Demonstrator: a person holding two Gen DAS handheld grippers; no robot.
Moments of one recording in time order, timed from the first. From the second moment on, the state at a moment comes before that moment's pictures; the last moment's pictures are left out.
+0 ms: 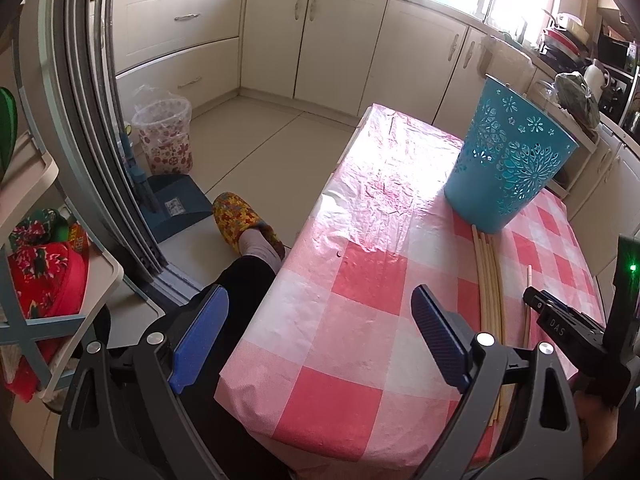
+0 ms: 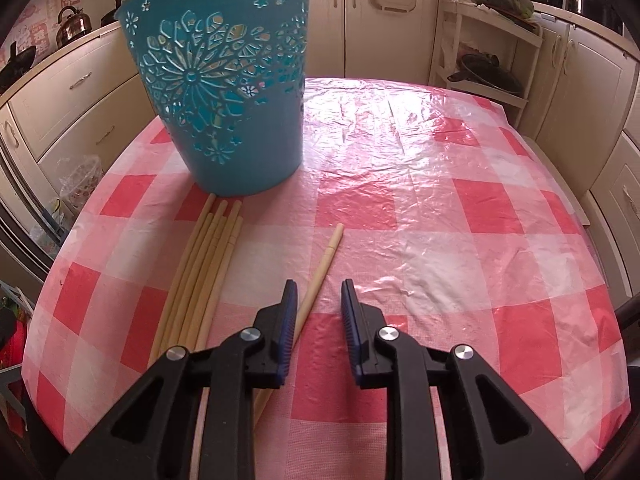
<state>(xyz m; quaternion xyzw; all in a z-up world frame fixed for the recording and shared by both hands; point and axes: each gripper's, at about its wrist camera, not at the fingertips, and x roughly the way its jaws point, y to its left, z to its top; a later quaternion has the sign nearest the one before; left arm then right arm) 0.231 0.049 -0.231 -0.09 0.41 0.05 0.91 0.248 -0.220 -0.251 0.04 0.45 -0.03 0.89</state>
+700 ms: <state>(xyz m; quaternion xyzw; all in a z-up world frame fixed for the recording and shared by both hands) 0.237 0.029 -0.250 -0.07 0.44 0.03 0.90 0.244 -0.241 -0.252 0.07 0.46 0.00 0.88</state>
